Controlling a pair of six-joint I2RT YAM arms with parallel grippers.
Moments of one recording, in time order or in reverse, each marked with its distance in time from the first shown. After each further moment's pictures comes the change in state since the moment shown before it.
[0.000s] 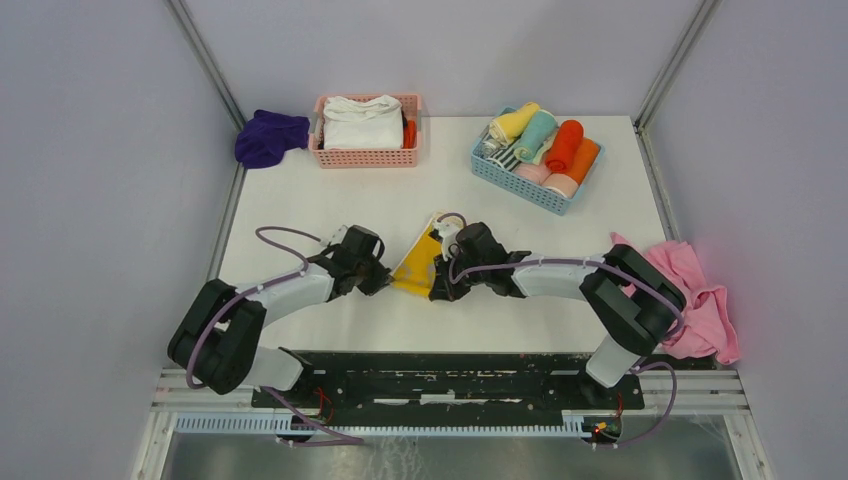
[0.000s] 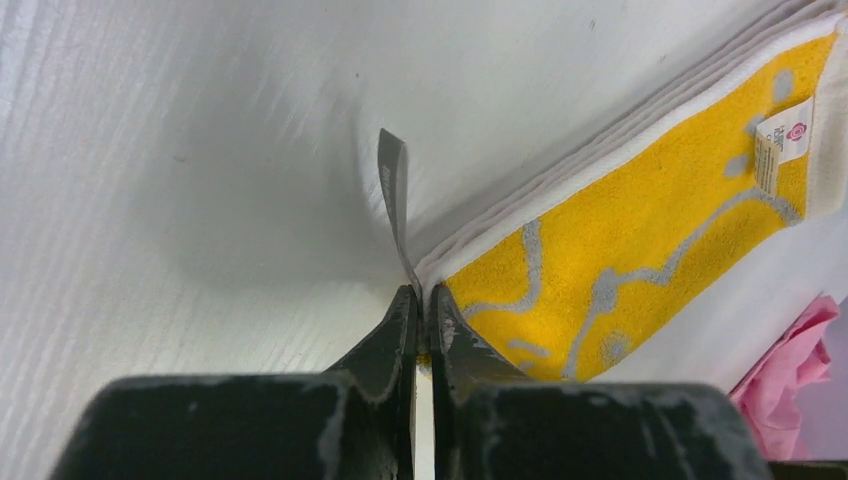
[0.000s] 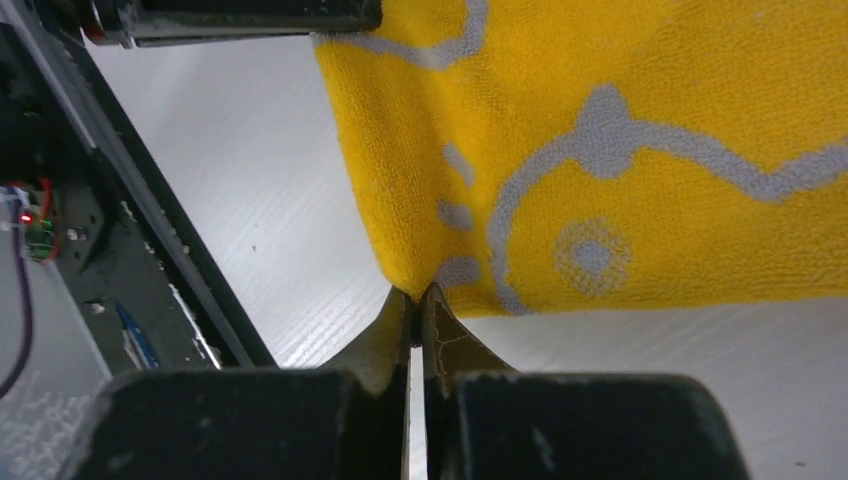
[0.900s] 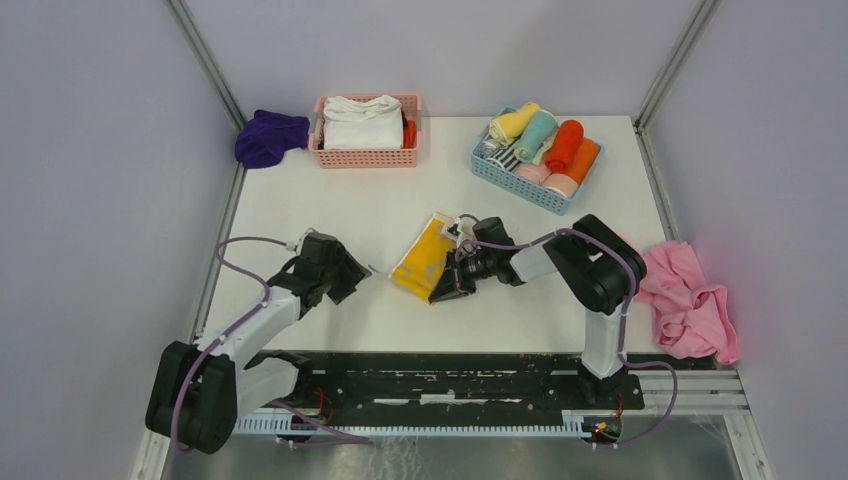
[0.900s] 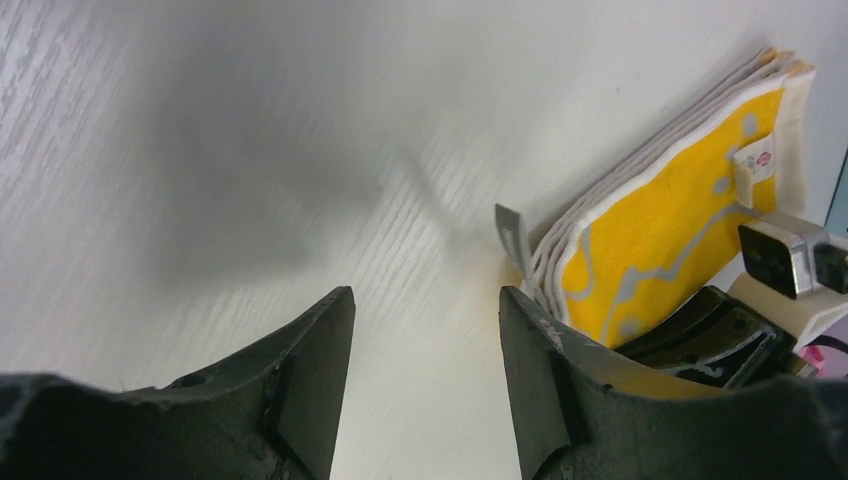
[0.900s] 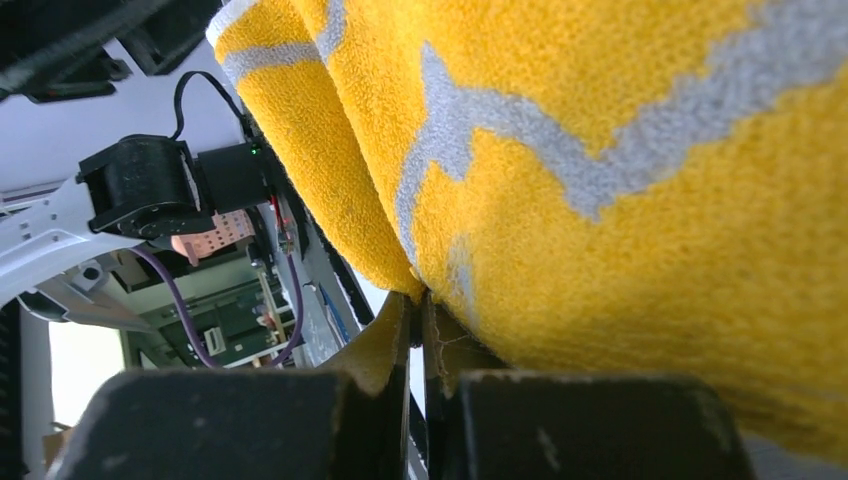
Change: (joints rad) left arm 0.207 -0.290 -0.100 -0.116 0.043 0.207; right arm -0.207 0.285 0.001 0.251 -0.493 0.439
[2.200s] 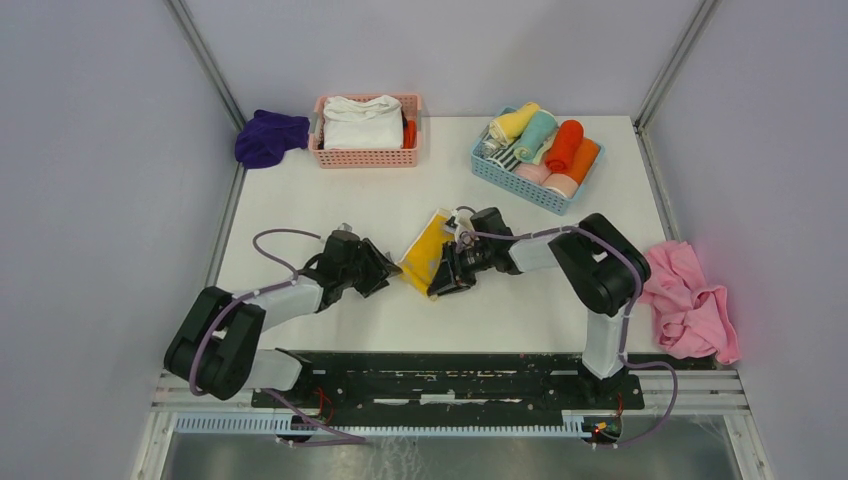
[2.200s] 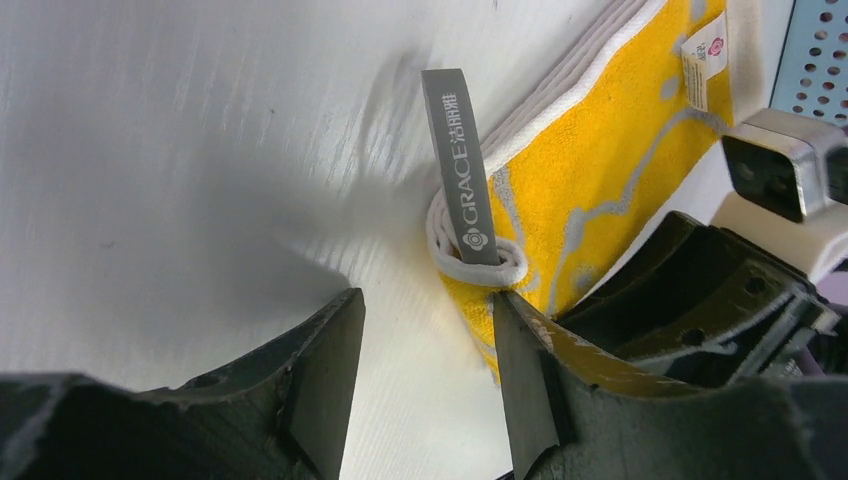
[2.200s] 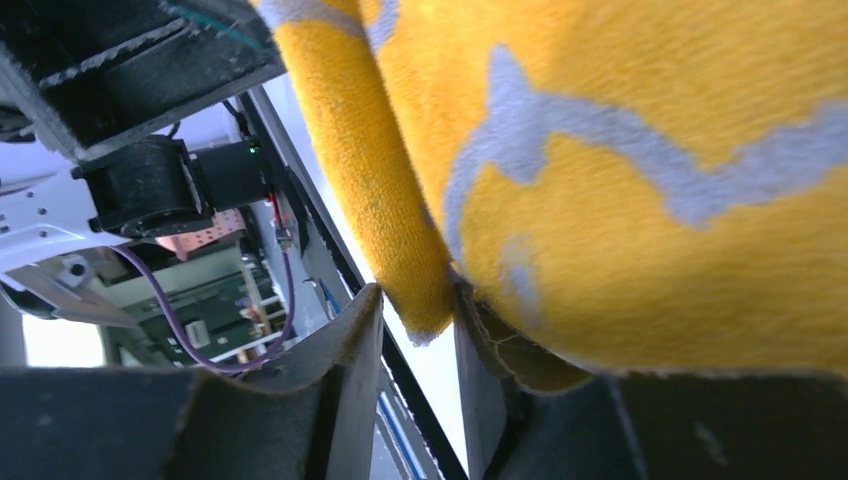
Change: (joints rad) left arm -0.106 0.245 -0.044 0.391 0.168 -0.023; right arm -0.018 0.007 0.082 -0.125 -0.029 -0.035
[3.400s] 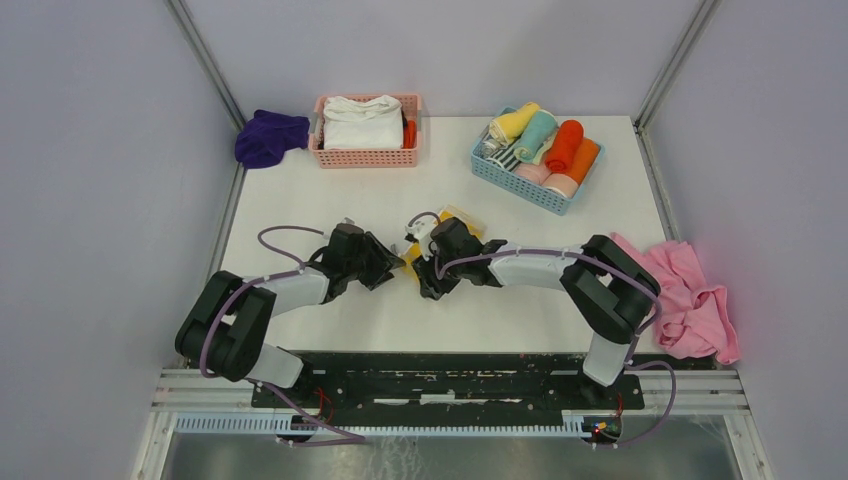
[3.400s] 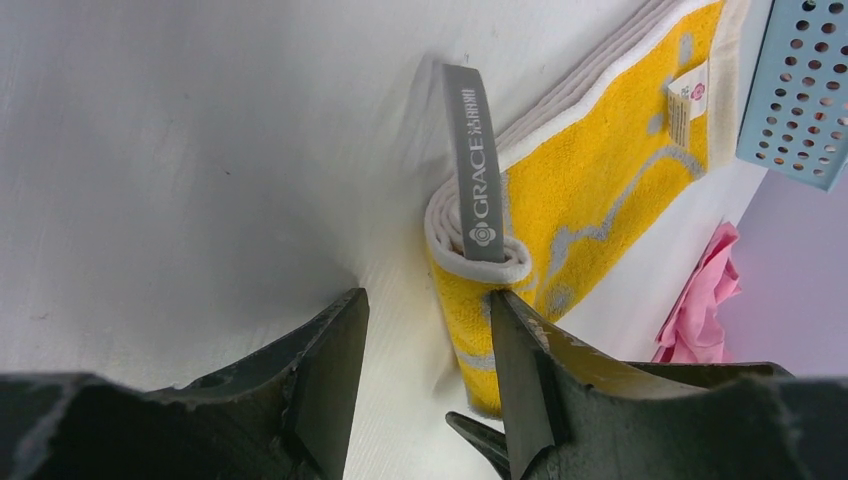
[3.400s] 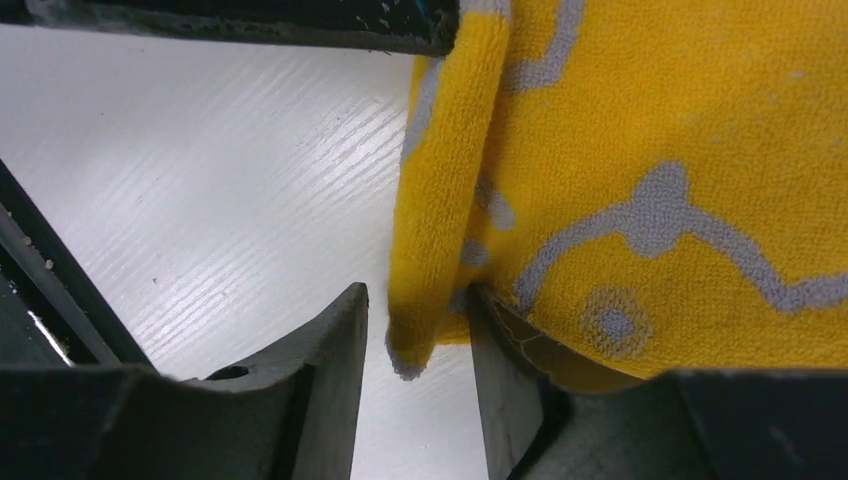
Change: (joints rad) left arm -0.001 0.105 0.061 0.053 -0.002 -0.057; right arm 0.271 -0.172 0.125 -0.319 0.650 -0.597
